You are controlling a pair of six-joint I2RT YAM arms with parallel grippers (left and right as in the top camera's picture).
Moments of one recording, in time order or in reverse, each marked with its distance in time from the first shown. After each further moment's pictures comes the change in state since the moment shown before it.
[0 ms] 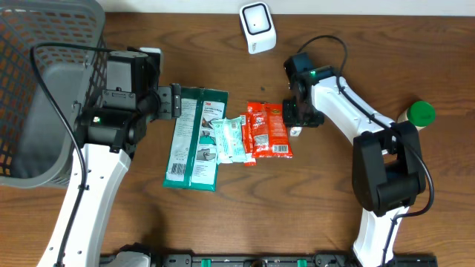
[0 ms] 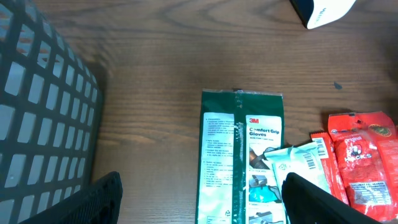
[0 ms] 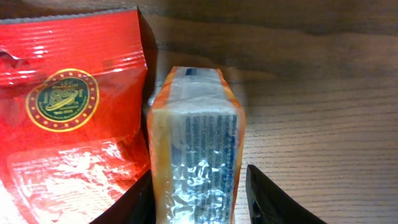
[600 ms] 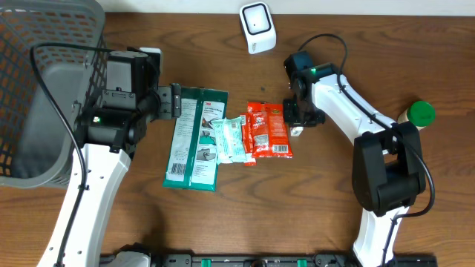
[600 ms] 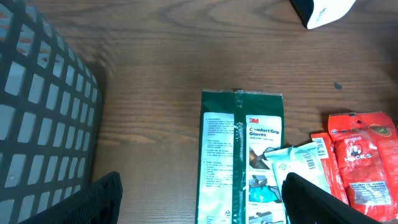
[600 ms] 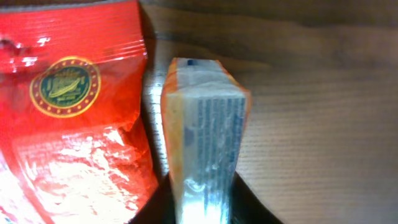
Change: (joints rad) left arm 0.000 0.000 0.000 0.000 0.000 0.000; right arm 0.000 0.000 0.027 -0.051 -0.002 -0.005
